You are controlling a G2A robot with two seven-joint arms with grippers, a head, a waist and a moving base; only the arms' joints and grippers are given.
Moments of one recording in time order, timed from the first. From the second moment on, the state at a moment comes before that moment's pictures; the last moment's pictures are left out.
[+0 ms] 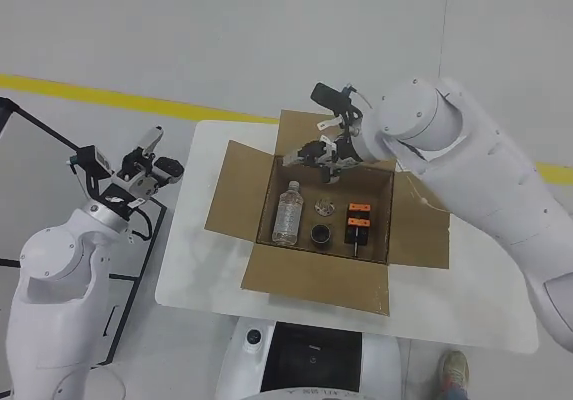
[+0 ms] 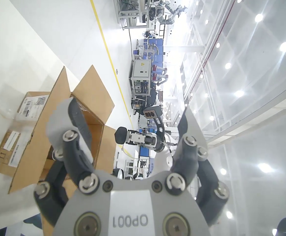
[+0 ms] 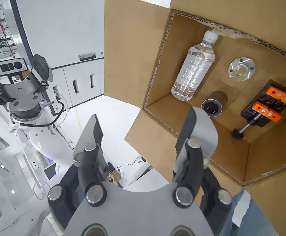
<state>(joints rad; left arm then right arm) 1.64 -1.14 -1.83 -1.99 -0.40 0.22 -0.53 -0.39 -1.17 0.59 -1.43 0.08 0.63 1.14</state>
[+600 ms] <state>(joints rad) 1.64 -1.14 -1.83 -1.99 -0.40 0.22 -0.53 -0.42 -1.29 0.38 -1.30 0.07 0.68 1.03</state>
